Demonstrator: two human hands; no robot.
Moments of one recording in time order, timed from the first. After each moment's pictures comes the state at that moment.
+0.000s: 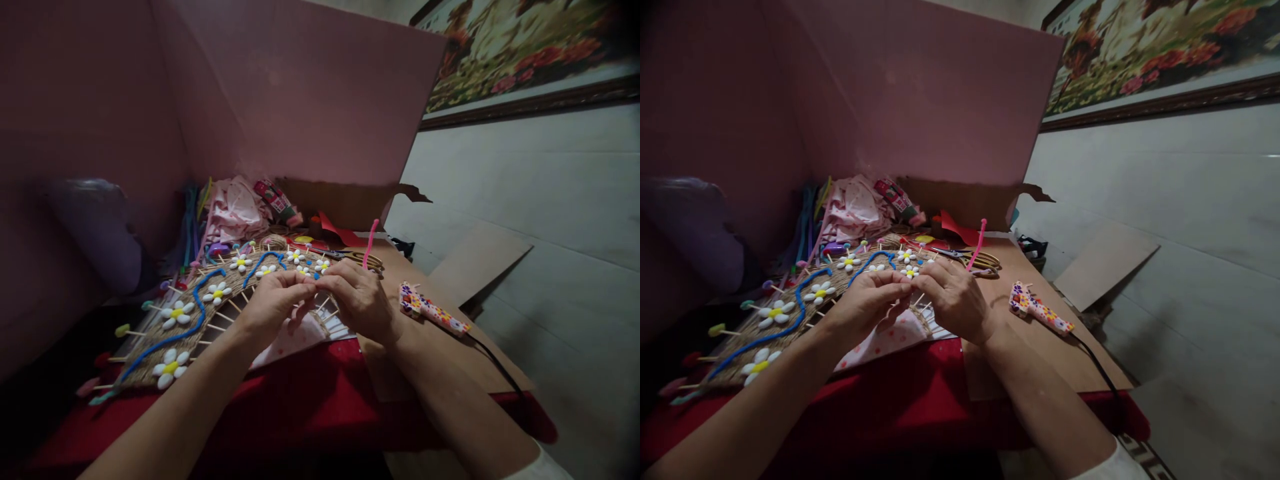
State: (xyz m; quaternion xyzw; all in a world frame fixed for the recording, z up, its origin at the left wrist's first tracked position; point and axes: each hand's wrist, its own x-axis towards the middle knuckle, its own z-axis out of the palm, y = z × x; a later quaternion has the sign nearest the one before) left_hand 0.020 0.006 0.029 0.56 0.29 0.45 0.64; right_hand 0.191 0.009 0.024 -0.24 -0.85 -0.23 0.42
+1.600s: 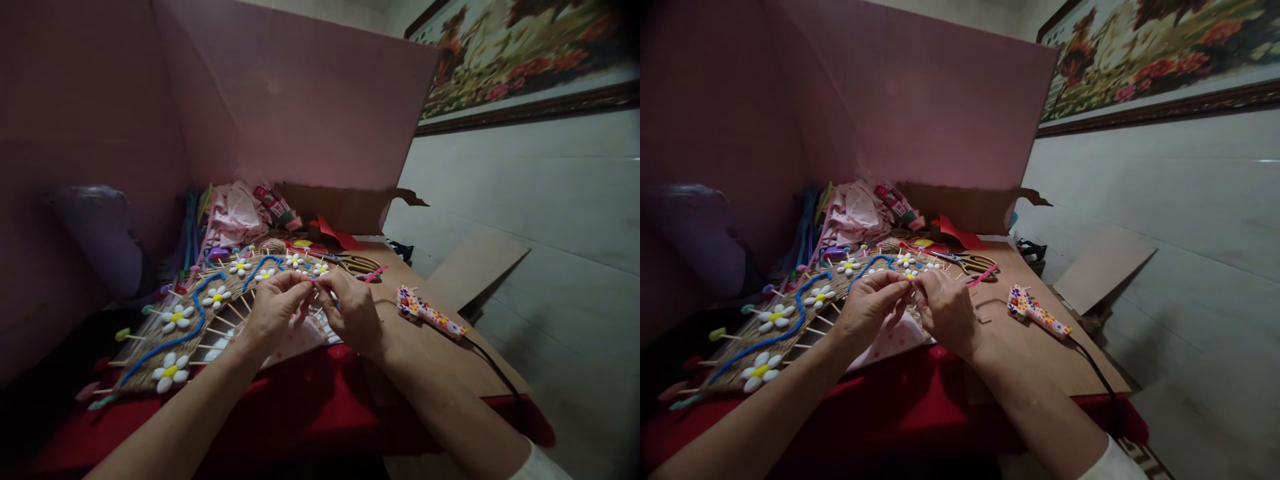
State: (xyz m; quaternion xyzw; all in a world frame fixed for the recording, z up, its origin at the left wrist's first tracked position) left_hand 0.031 0.005 0.023 0.53 0.31 0.55 0.56; right_hand 0.173 0.002 0.010 -0.36 -0.80 -0.18 0.43
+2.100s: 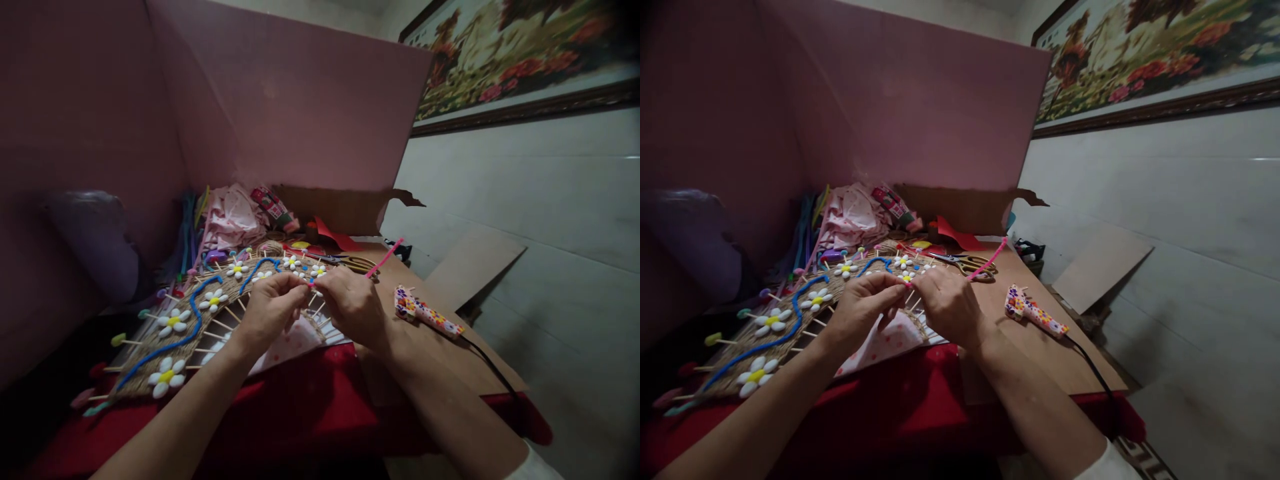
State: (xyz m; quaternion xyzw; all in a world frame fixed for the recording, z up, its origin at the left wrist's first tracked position) left_hand 0.024 0.003 0.029 0.61 0.34 0.51 0.50; right_hand 0.187 0.006 0.019 -0.30 -0.83 -0.24 0.41
